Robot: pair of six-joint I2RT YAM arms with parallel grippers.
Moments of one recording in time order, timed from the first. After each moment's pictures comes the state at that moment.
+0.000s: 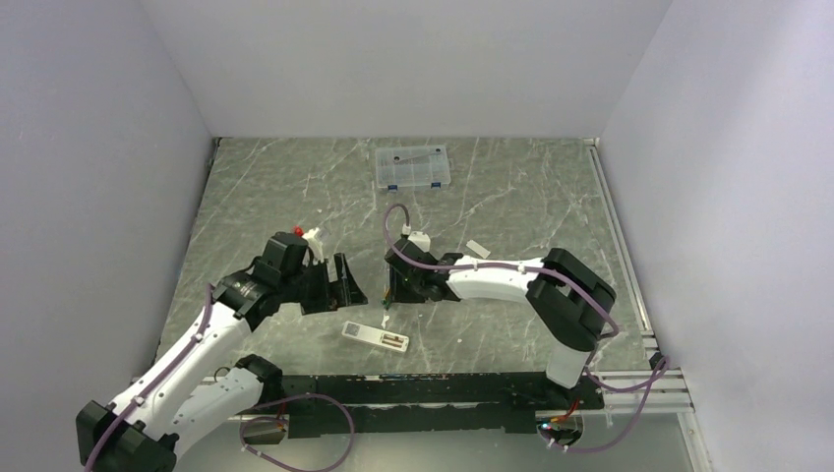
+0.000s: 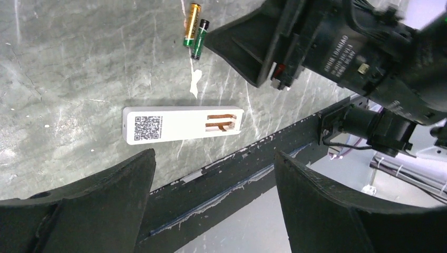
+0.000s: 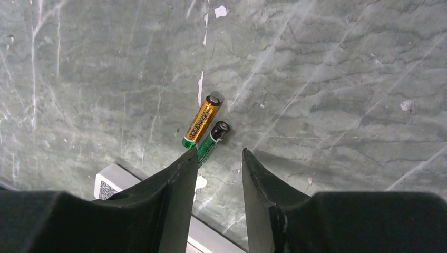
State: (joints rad) left arm -0.49 0.84 0.70 -0.70 0.31 -0.68; right arm 0.99 1.75 1.01 -0.23 0.13 0.90
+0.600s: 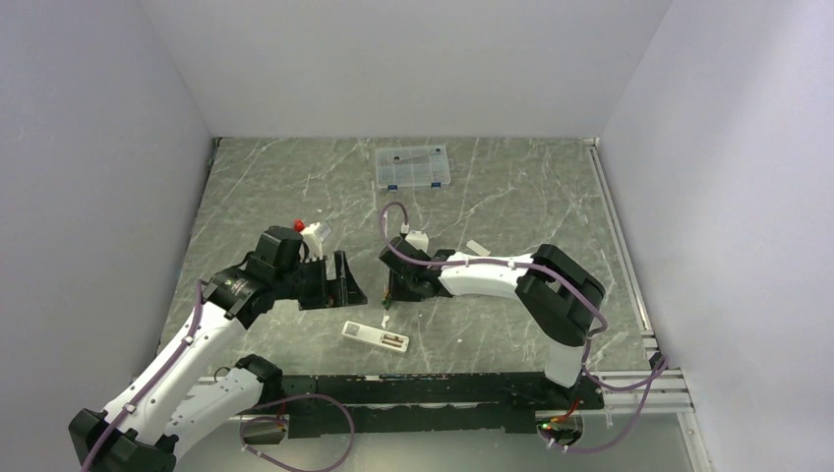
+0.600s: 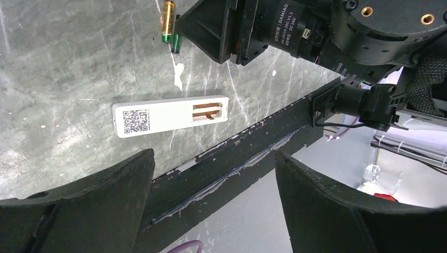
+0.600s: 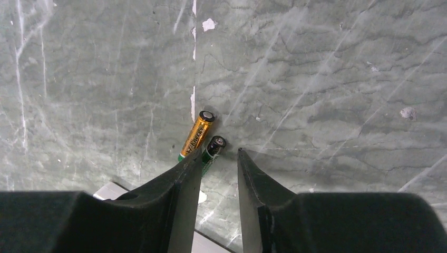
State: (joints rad) left arm -0.49 0.83 0.80 -0.79 0.37 -0.60; right arm 0.99 1.82 1.08 -0.28 0.16 0.95
